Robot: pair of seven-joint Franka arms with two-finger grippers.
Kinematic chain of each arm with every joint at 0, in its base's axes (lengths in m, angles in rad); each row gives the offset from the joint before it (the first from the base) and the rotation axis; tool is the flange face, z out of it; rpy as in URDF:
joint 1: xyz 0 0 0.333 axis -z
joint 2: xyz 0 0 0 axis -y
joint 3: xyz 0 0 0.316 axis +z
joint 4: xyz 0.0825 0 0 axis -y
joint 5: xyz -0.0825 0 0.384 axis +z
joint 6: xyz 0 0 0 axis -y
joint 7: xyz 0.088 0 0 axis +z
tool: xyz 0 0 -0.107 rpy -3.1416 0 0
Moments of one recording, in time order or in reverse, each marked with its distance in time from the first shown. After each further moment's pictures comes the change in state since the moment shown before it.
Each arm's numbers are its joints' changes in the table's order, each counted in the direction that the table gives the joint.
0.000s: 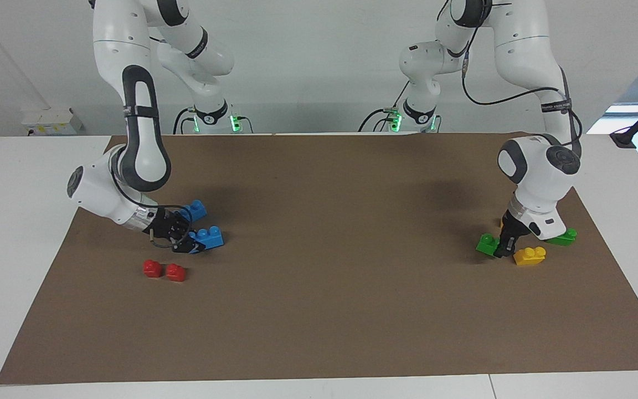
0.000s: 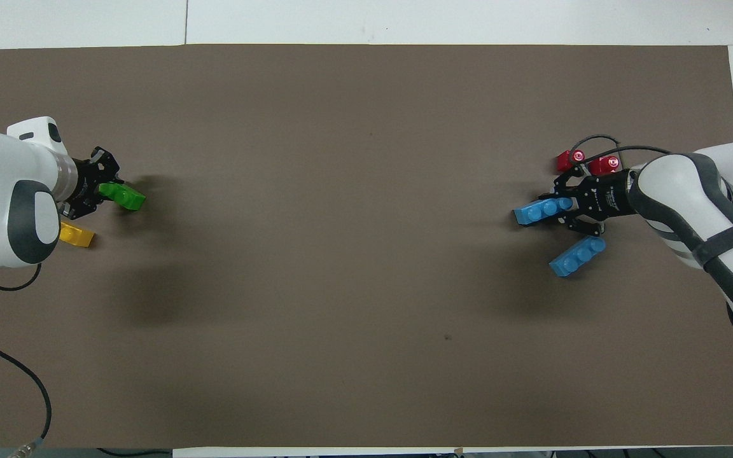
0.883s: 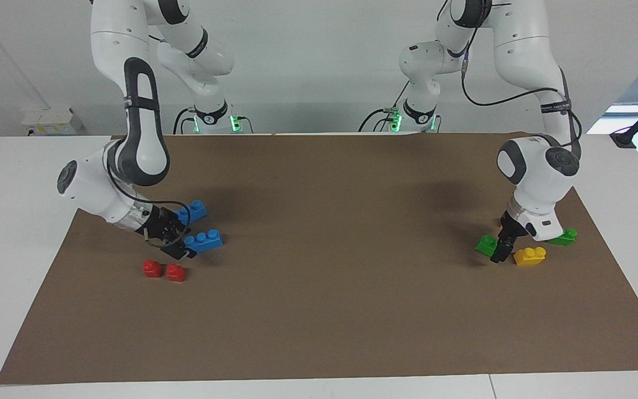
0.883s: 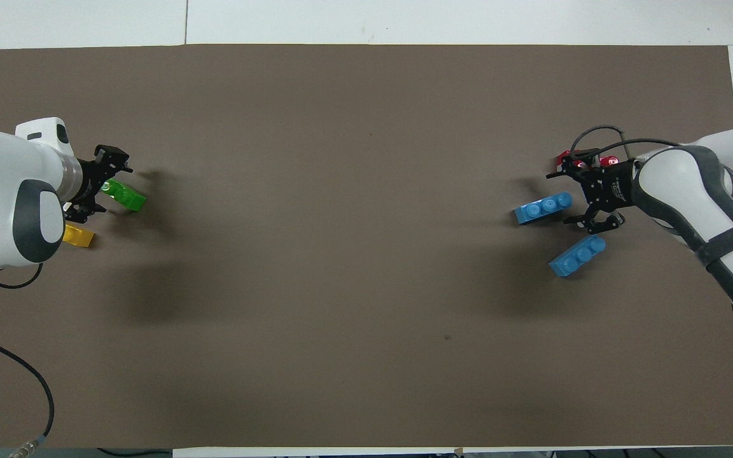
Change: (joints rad) left arm 0.000 0.017 -0.012 0.023 -0.001 -0.050 -0.051; right arm 0.001 0.021 0.002 0.105 -0.145 -0.092 -0.074
